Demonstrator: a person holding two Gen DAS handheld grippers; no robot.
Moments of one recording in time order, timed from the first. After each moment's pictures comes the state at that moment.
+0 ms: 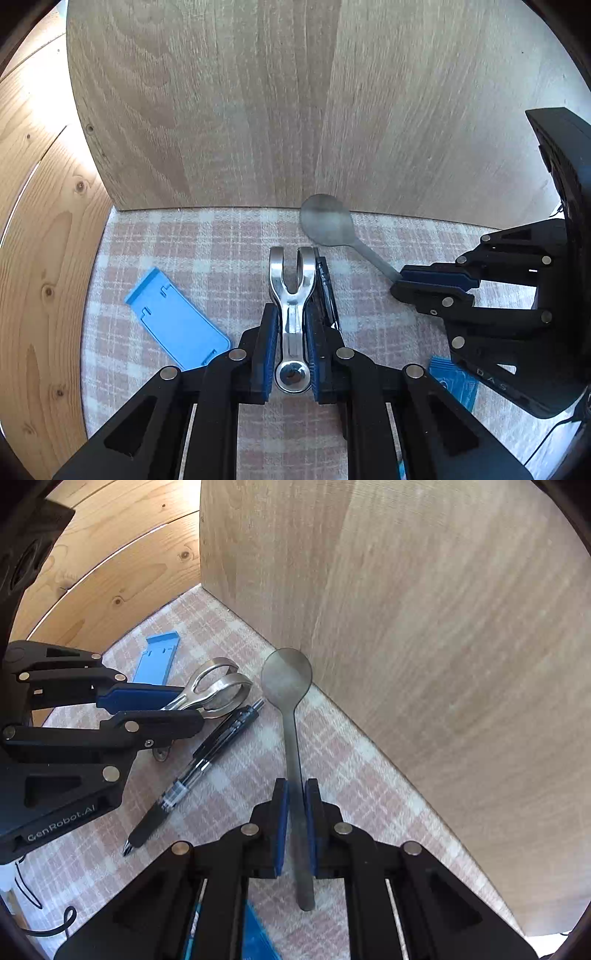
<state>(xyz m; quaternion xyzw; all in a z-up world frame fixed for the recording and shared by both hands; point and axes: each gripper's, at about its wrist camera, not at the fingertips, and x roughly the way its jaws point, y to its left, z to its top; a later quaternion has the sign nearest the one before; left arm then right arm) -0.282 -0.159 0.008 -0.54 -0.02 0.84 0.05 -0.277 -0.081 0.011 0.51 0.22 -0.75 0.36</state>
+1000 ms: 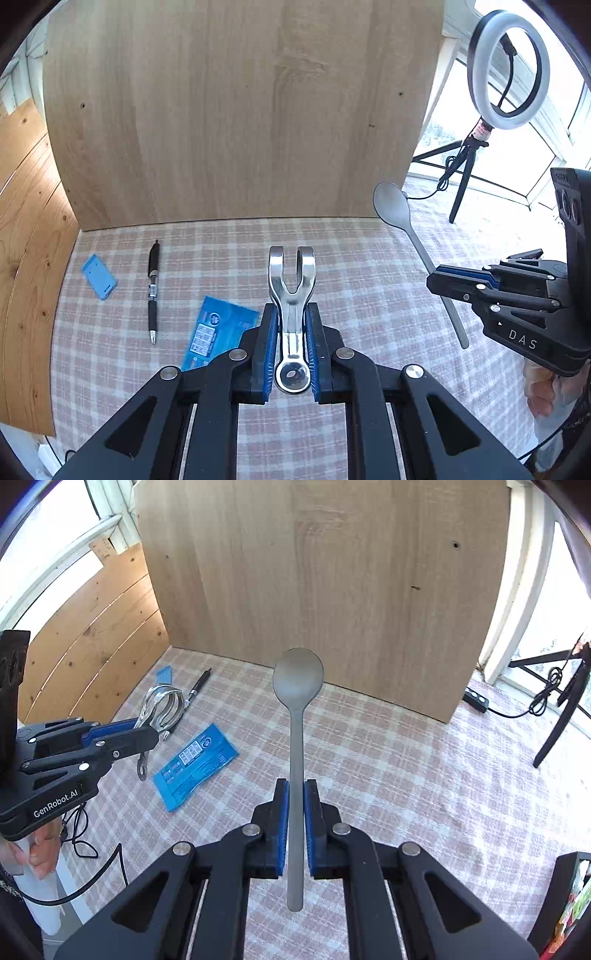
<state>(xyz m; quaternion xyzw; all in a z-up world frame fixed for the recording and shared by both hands) -0.171 0.004 0.123 -0.48 -0.01 0.87 0.13 -0.157 0.161 0.122 0.49 0.05 -0.84 0.24</state>
